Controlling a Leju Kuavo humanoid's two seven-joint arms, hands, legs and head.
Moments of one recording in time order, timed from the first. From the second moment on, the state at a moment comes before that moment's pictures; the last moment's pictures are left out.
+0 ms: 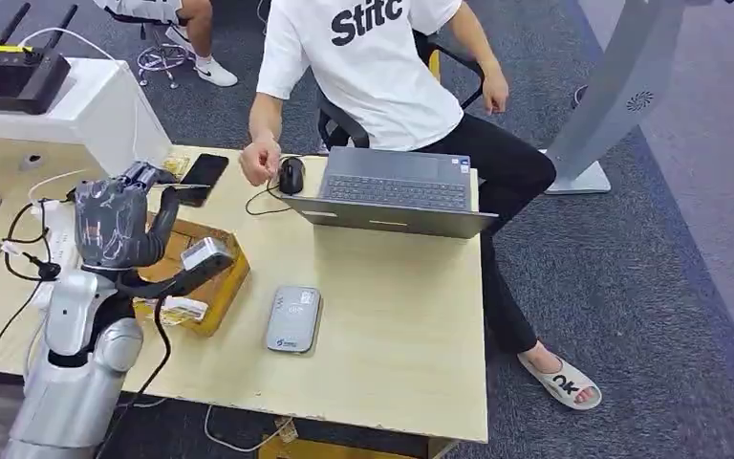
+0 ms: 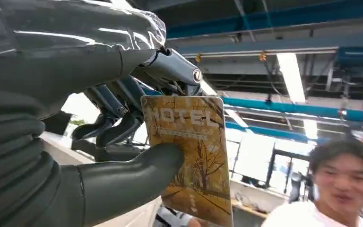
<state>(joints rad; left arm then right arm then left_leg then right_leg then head) -0.34 0.17 -0.22 -1.34 -1.13 0.30 -0.18 -0.06 0.03 0.61 -0.15 -0.32 -0.43 0.11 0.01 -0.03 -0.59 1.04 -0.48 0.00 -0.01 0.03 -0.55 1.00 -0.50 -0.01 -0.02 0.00</state>
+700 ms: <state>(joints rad) -0.13 0.26 -0.24 -1.49 -1.07 0.19 -0.15 -0.05 0.05 0.61 -0.14 -0.35 -0.44 0.10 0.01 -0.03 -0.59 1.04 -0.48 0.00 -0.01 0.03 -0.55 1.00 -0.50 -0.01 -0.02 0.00</state>
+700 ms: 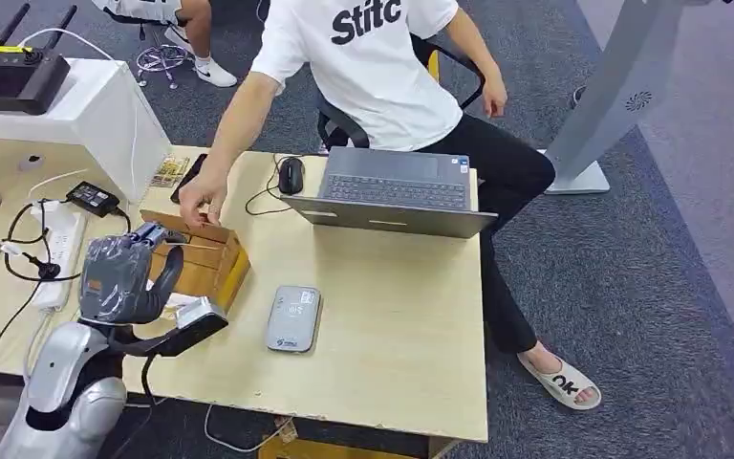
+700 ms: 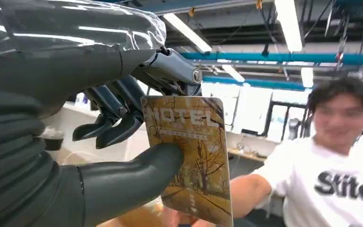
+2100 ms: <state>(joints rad) -0.24 0.03 -0.35 -1.07 -1.27 0.33 -0.12 -0.06 0.05 0.71 -0.14 -0.29 -0.41 0.15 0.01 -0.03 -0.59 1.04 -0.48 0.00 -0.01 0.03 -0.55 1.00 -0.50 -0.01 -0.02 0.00</state>
